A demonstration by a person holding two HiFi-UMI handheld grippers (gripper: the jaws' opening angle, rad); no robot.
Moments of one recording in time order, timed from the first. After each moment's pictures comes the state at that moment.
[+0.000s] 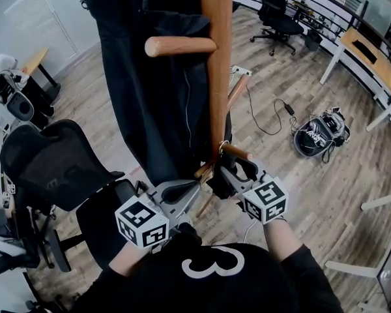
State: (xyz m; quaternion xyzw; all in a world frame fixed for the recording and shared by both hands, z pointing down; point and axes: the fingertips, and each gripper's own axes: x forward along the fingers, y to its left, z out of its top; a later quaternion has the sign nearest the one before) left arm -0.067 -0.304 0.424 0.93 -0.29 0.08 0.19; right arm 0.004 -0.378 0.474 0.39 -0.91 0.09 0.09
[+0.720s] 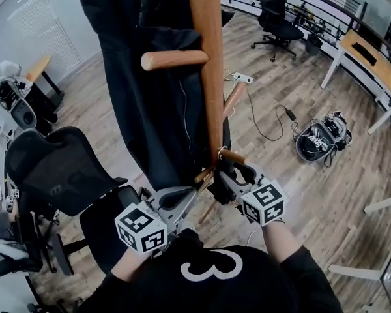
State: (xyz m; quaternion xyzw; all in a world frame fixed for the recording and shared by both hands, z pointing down) left arm -0.083 -0.308 0.433 0.93 -0.31 0.08 0.19; right arm -0.003 -0.386 0.485 0.38 -0.91 0.11 0.09
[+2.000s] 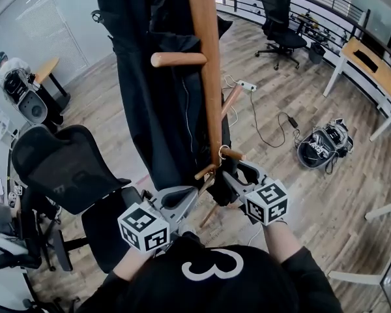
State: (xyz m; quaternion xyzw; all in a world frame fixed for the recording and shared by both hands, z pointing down) left arm -0.082 -0.323 0.435 0.93 -0.32 0.07 0.18; right arm 0.003 -0.402 0.481 0.38 -0.91 0.12 0.09
